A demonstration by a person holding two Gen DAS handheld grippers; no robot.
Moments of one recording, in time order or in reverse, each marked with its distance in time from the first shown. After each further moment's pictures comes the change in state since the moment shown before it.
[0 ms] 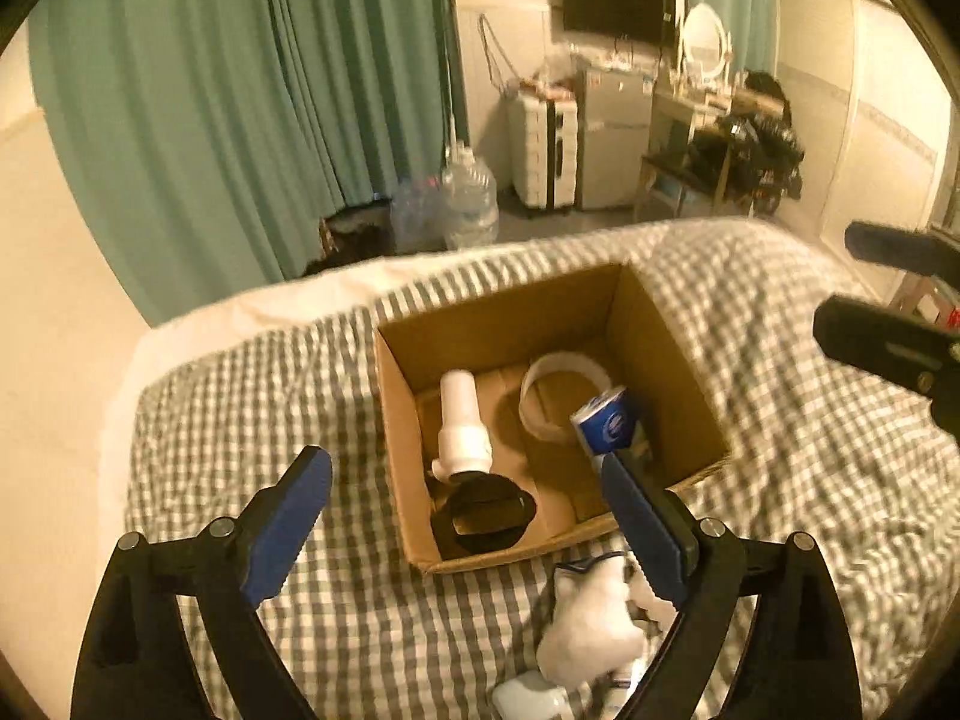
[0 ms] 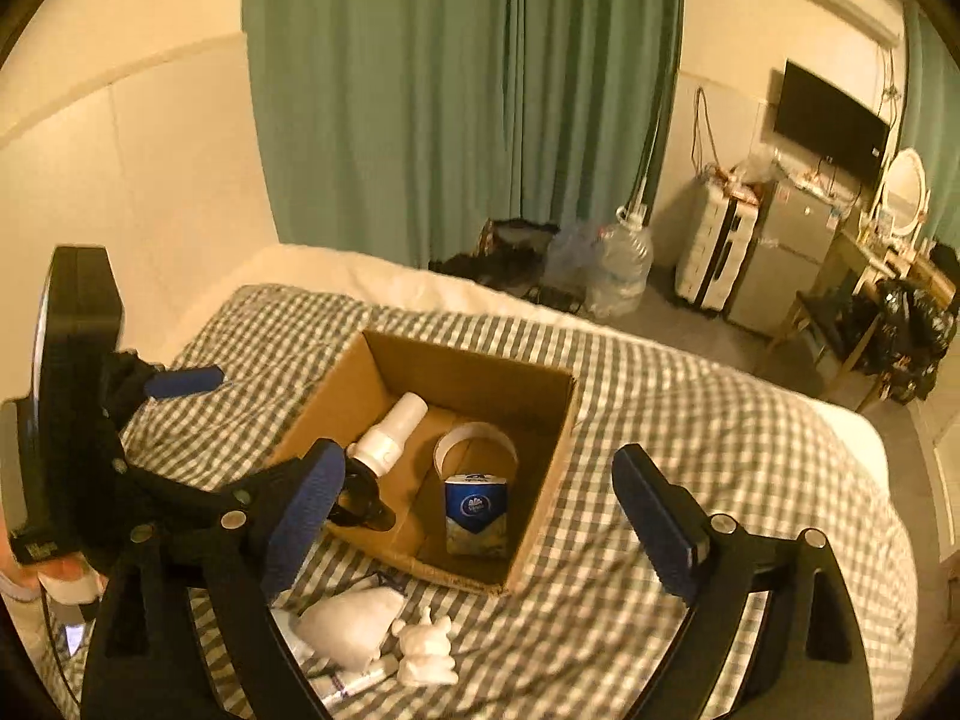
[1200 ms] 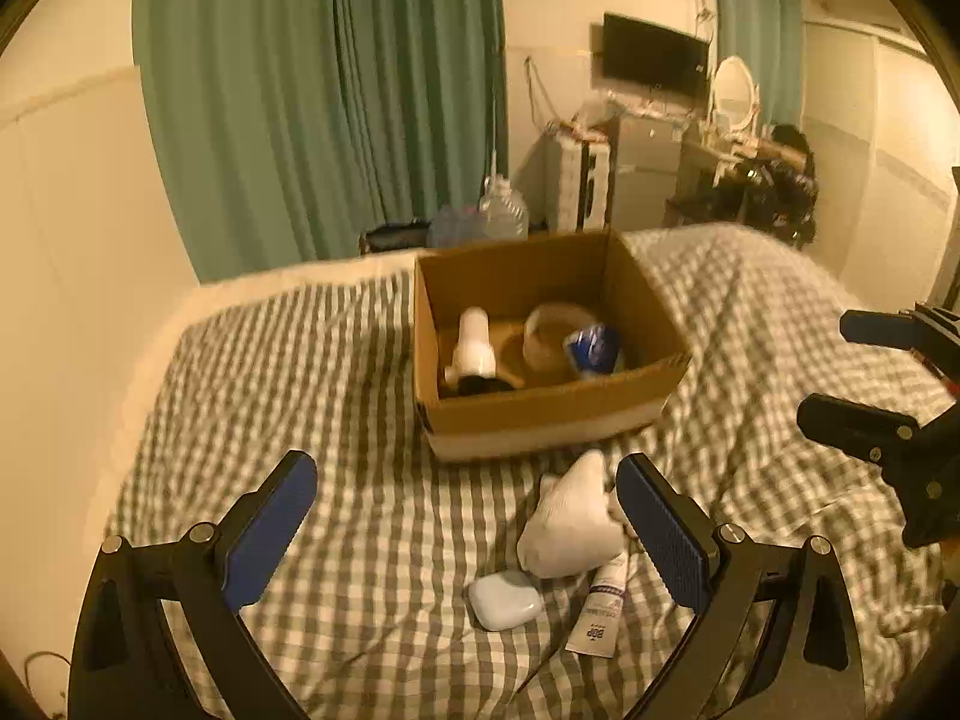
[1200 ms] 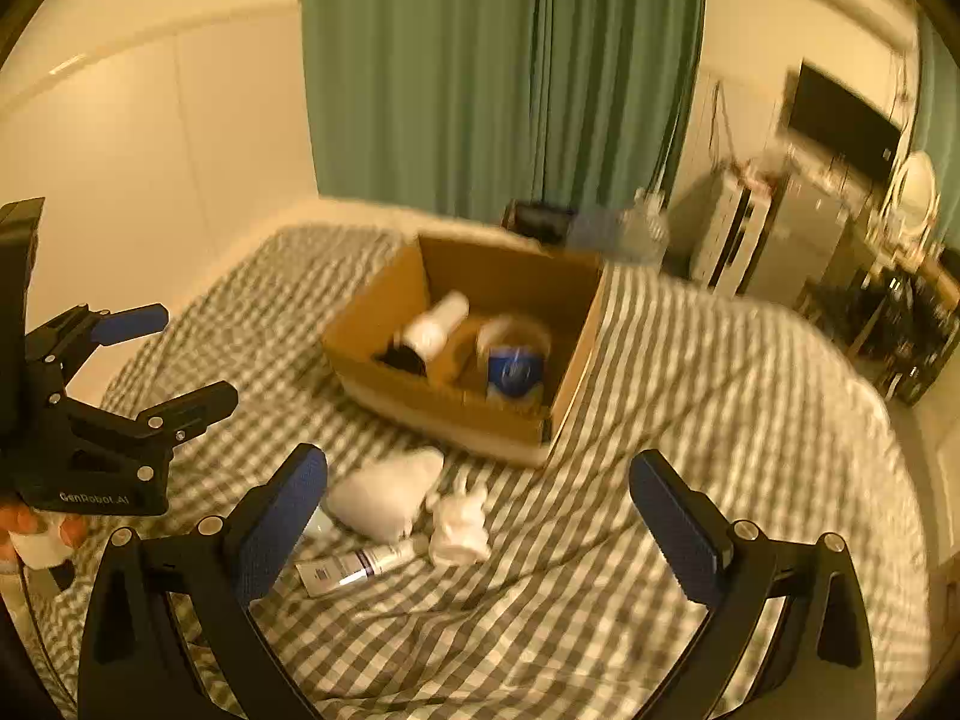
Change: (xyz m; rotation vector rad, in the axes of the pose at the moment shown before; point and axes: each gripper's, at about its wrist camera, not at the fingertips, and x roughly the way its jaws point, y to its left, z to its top) left arm -0.052 -0.009 -0.122 -0.109 -0.081 0.060; right arm -0.028 0.025 -0.108 -0.036 0.061 0.047
